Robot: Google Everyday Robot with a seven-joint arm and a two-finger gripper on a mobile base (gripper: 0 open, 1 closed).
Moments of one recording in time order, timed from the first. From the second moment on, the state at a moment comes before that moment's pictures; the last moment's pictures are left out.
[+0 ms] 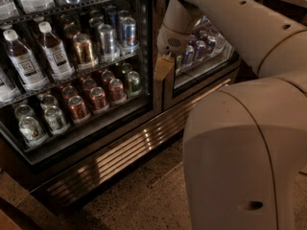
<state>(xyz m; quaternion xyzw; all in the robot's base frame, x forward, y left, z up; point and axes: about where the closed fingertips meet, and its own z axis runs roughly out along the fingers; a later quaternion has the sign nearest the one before) 0.648 -0.034 0.839 -0.67 0.73 0.13 0.08</state>
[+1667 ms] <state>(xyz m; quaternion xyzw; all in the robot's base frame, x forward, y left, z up) 0.648 -0.034 0.839 -0.67 0.73 0.13 0.08</state>
